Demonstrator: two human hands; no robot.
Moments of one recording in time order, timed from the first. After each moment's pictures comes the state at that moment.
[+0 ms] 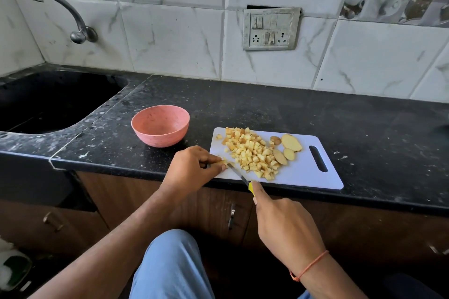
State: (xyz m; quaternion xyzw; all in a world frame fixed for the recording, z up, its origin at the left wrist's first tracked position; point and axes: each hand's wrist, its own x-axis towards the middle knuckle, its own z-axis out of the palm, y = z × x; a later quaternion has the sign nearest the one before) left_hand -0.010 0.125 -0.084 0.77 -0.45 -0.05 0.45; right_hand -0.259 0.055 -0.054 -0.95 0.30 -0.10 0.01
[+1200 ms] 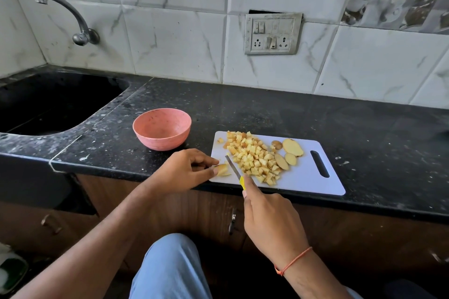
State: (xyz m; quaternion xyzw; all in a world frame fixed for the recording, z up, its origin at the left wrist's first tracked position) left_hand 0.018 0.139 -0.068 0.73 -0.52 -0.16 0.41; right_hand -0.233 0.067 -0.040 -0.94 0.29 -0.15 0.09
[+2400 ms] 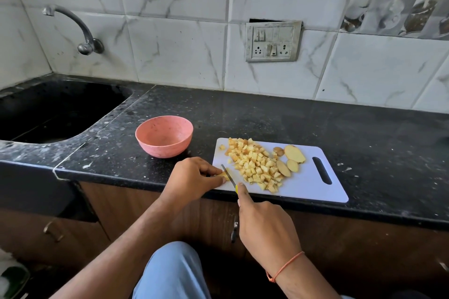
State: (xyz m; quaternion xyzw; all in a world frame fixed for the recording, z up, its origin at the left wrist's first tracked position) left_hand -0.001 0.124 -0.076 0.79 -0.41 -0.12 0.44; right_hand -0.217 0.065 -0.055 -0.95 0.28 -0.11 0.02
